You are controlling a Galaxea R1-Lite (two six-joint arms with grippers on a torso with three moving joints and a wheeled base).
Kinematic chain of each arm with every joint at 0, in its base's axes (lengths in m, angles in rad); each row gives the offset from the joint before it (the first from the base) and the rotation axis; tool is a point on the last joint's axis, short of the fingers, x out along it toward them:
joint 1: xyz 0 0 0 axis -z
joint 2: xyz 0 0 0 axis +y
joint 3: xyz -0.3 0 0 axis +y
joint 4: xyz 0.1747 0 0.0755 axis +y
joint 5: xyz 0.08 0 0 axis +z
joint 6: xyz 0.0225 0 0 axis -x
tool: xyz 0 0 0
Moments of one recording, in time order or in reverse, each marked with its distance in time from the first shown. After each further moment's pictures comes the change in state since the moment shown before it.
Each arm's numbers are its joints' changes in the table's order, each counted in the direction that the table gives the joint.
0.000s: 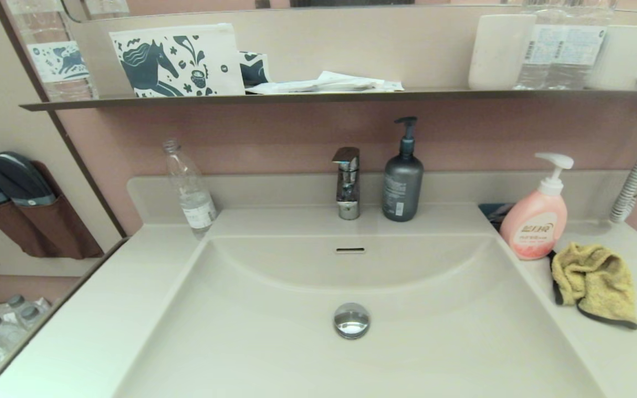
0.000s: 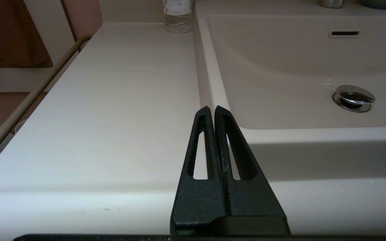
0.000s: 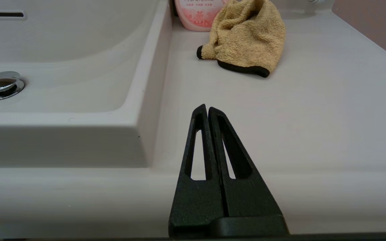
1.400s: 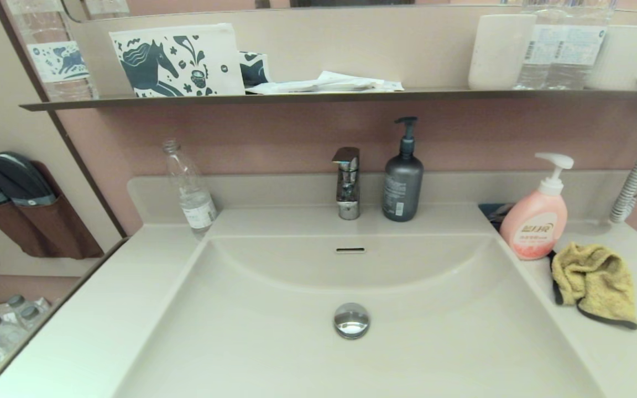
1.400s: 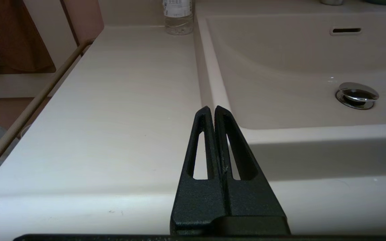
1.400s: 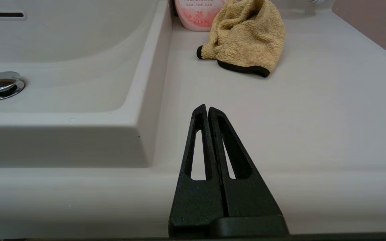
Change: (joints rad) left arm 0.000 0.000 -0.003 0.000 -0.002 -0.027; right arm 0.000 0.000 0.000 0.000 0.000 -0.001
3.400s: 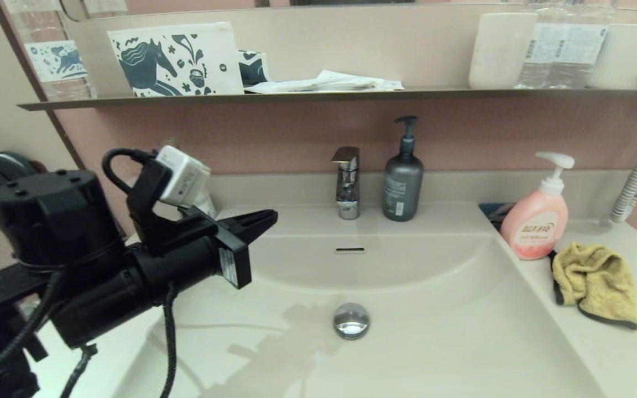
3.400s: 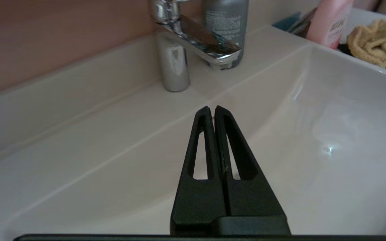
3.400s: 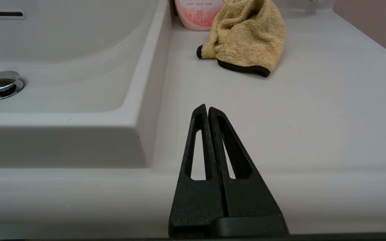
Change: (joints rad) left arm 0.561 1.473 -0.593 -0.797 -0.060 -0.120; right arm 0.000 0.000 0.000 0.000 0.000 0.001
